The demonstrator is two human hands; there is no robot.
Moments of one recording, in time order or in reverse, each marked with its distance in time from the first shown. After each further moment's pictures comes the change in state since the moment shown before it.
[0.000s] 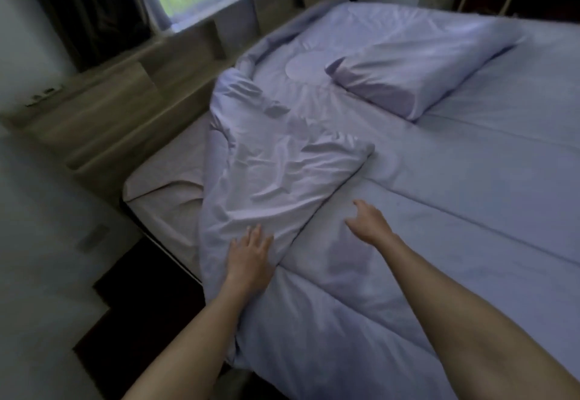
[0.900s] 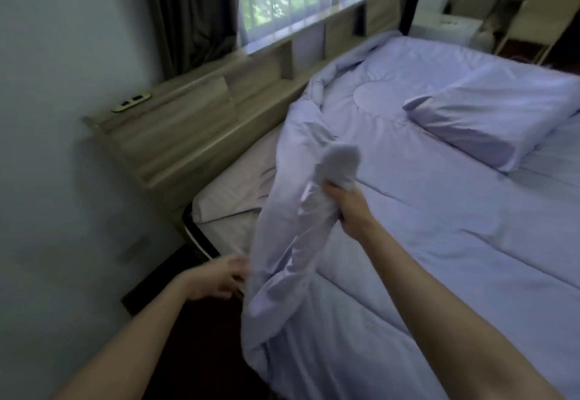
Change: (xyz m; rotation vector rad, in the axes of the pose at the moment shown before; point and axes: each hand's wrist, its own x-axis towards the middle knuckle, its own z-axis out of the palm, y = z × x) left_hand 0.017 -0.329 -0.045 -1.310 -0.569 -0.194; right_hand 0.030 -0.326 0.097 1.121 -0.036 -0.171
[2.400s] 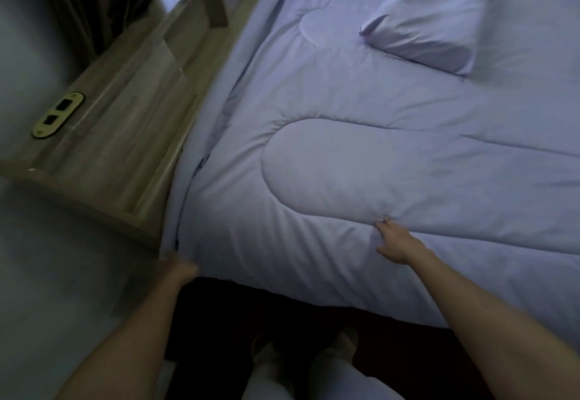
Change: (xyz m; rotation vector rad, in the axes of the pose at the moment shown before) left_hand 0.154 -0.093 -0.285 0.606 0.431 -0.370; right_hand -0.048 0.175 0.018 -1.398 0.095 0.572
